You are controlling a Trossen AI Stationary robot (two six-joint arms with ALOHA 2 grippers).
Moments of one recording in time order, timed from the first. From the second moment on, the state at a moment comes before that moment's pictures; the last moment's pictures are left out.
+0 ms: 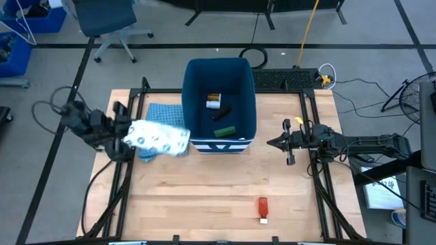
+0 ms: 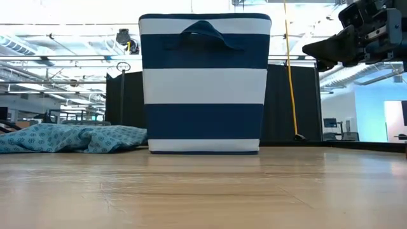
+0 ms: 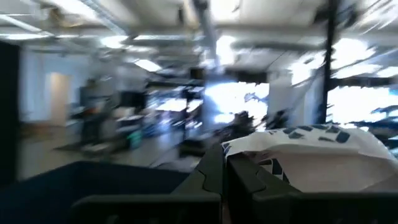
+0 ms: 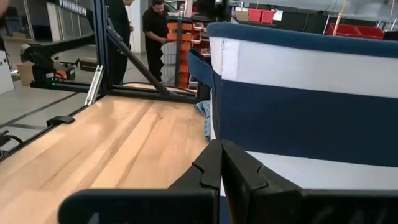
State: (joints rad) left arm -0.69 0.24 0.55 0.16 -0.77 0.26; right arm -0.11 0.41 0.08 0.32 -0.15 -0.08
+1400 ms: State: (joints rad) left arm 0.41 1.61 1.61 -0.48 0.20 0.09; right arm -0.11 0.42 0.08 0.41 -0.15 -0.17
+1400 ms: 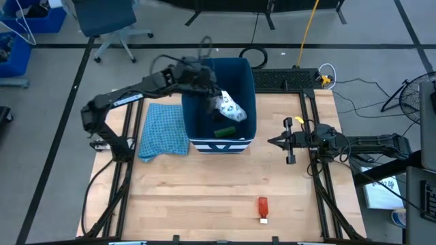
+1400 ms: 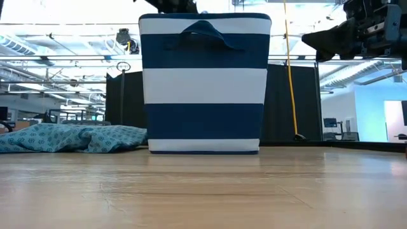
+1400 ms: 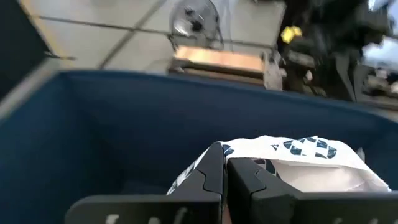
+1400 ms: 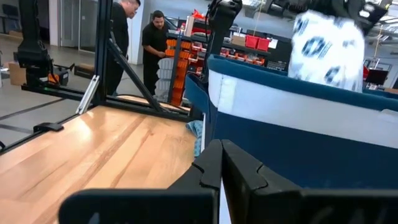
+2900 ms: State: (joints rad) left arm 0.33 2.05 1.59 -0.71 0.19 0.16; right arm -0.11 0.42 0.08 0.39 -0.16 -0.14
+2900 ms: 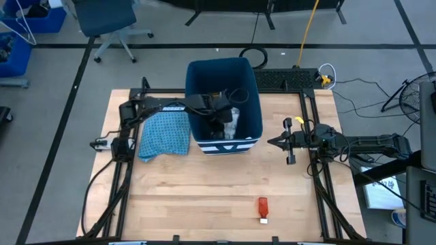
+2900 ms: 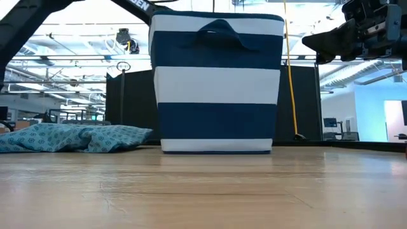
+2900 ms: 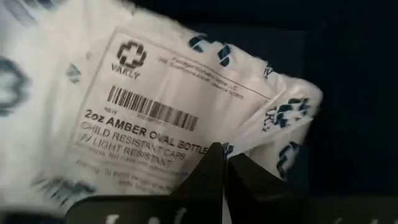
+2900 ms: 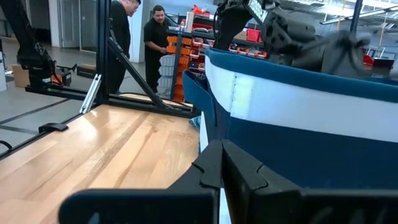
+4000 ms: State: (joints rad) left arm 0.25 1.69 1.59 -0.73 -0.10 0.26; right arm -0.11 0.42 0.08 0.39 -0.15 -0.13
